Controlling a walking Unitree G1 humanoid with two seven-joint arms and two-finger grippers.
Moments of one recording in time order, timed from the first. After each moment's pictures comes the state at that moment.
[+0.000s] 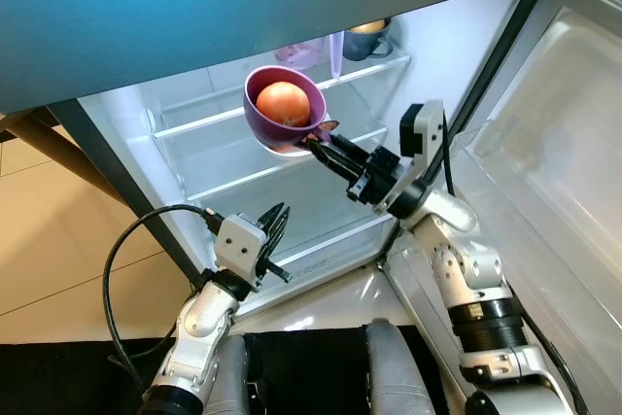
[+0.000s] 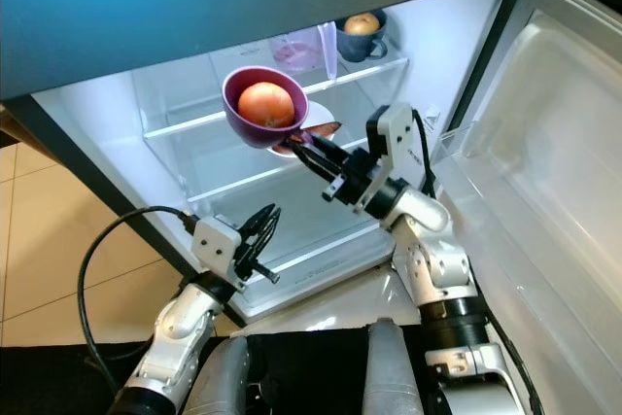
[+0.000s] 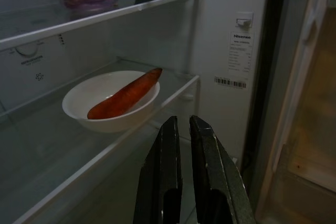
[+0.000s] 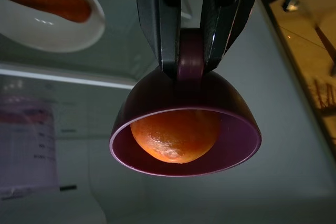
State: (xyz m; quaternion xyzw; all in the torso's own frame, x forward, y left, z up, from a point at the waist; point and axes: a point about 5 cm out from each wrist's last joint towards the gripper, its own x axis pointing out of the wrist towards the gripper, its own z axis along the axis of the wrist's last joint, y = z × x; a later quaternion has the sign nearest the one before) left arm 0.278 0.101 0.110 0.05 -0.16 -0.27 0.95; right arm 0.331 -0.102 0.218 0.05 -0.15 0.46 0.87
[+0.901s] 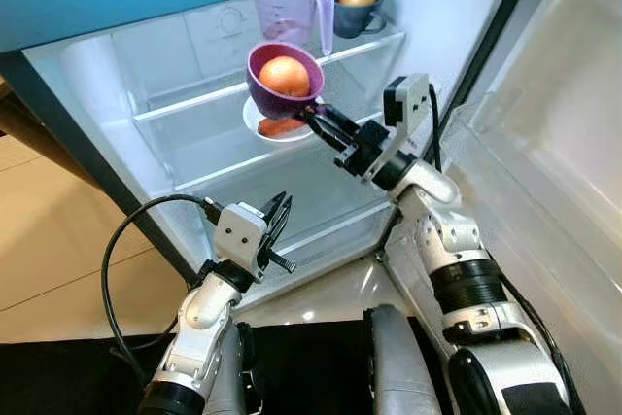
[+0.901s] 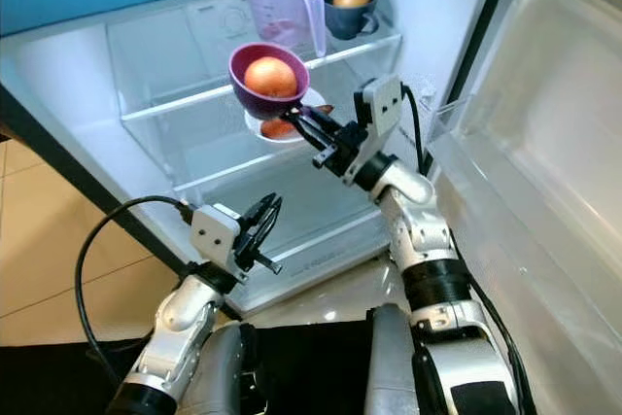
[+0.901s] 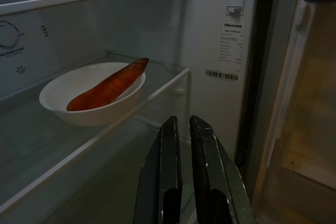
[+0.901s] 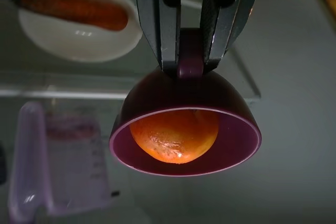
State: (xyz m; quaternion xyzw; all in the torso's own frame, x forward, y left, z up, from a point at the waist) left arm 0.279 0.098 0.121 0.05 -0.16 -0.27 0.95; right arm 0.358 -0.093 0.237 0.05 -0.18 0.42 0.89
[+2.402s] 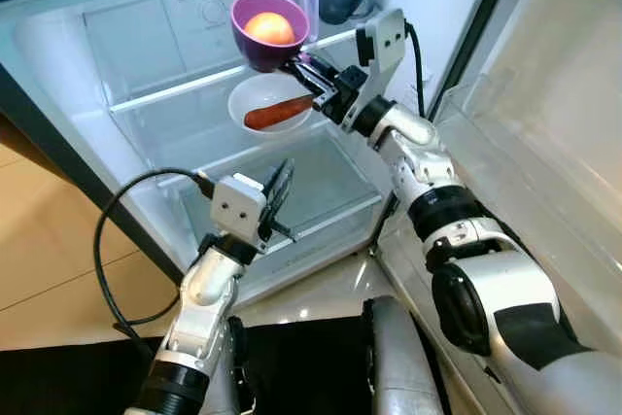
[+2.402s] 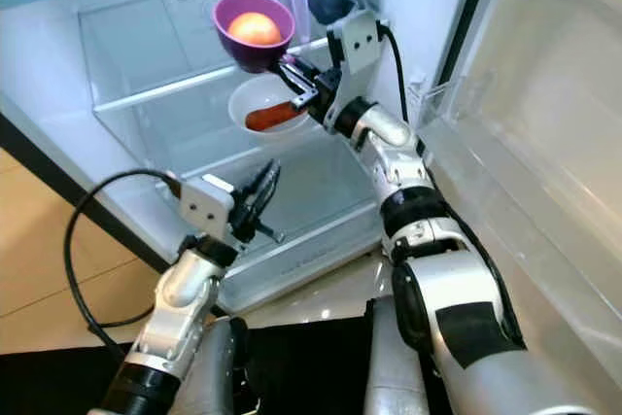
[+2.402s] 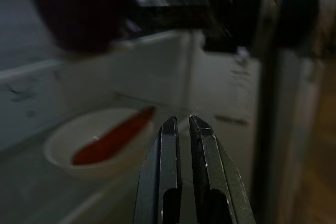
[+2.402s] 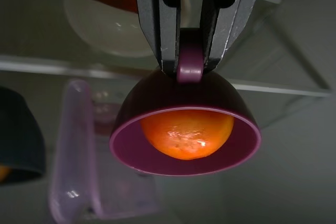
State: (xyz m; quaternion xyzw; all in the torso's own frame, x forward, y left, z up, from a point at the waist) left arm 0.292 0.100 0.175 0.04 -0.25 -0.22 0.94; right arm 0.403 -0.072 0.276 0.02 -0.16 0.38 0.91
